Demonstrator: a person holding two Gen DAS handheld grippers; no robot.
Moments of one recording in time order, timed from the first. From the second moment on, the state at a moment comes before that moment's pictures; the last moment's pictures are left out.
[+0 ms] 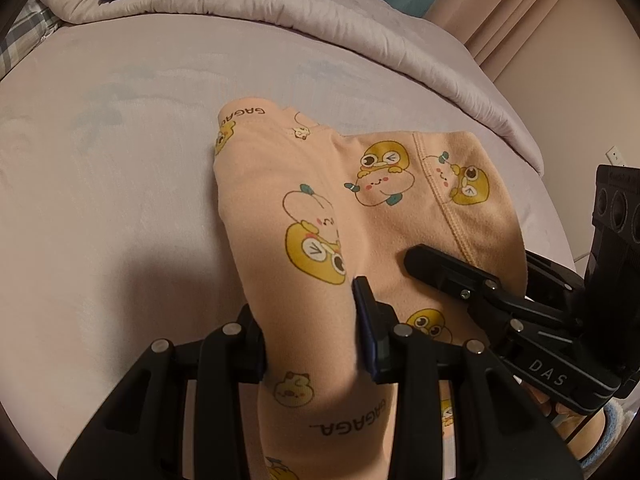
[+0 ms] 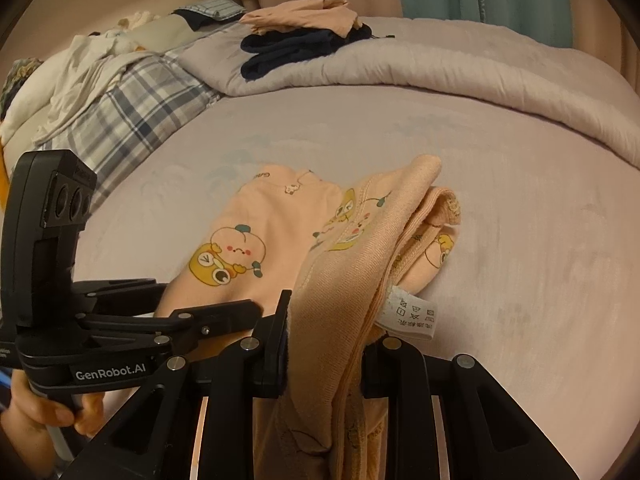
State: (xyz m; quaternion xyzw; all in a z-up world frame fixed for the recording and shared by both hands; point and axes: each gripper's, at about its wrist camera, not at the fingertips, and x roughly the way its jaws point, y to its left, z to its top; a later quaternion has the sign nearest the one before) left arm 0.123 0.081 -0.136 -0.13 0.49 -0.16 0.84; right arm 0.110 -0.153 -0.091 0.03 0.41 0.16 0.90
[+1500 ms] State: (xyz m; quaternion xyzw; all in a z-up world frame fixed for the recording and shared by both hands) left arm 0.134 0.078 -0.151 -0.12 0.52 -0.14 0.84; right arm 0.111 -0.168 -0.114 0.10 0.46 0.15 0.87
